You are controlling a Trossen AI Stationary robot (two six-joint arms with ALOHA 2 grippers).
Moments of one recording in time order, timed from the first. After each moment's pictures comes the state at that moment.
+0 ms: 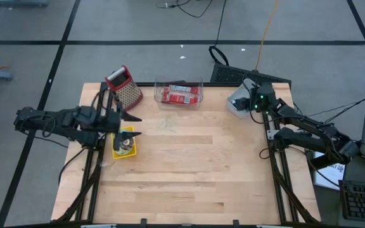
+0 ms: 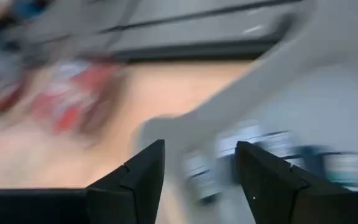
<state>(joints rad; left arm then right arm) -0.13 0.65 0.75 -0.31 -0.16 -0.03 -0.91 0.88 0.34 -0.03 -0.06 0.54</state>
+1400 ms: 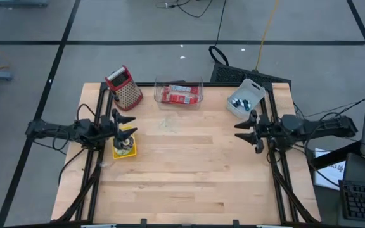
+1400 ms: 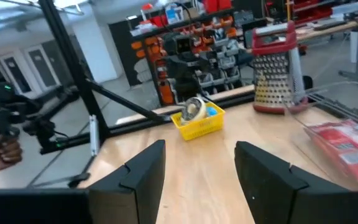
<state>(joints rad) -0.14 0.13 0.04 0.26 -0.36 -0.06 0.10 0.34 0.33 0.01 0.11 0.27</state>
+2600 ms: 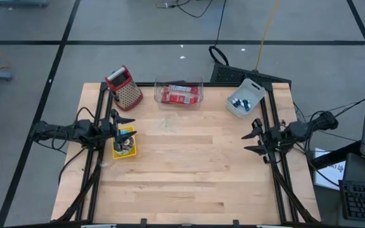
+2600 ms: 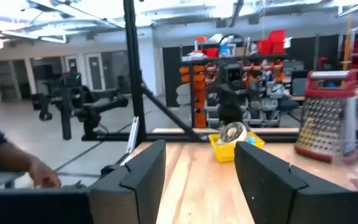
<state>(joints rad) -0.13 0.01 0.04 0.10 -0.31 0.12 0.41 0.00 0.14 0.05 0.22 0.04</state>
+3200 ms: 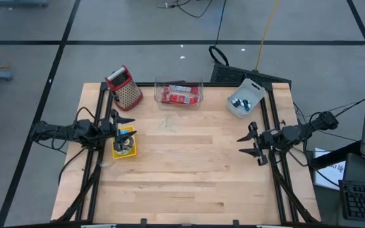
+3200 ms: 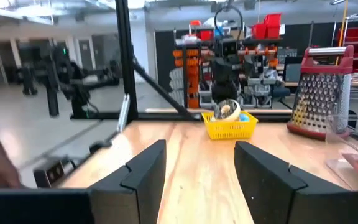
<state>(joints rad) -0.13 0.01 0.04 0.11 -0.31 0.13 0.41 0.01 0.02 0.10 0.24 0.03</state>
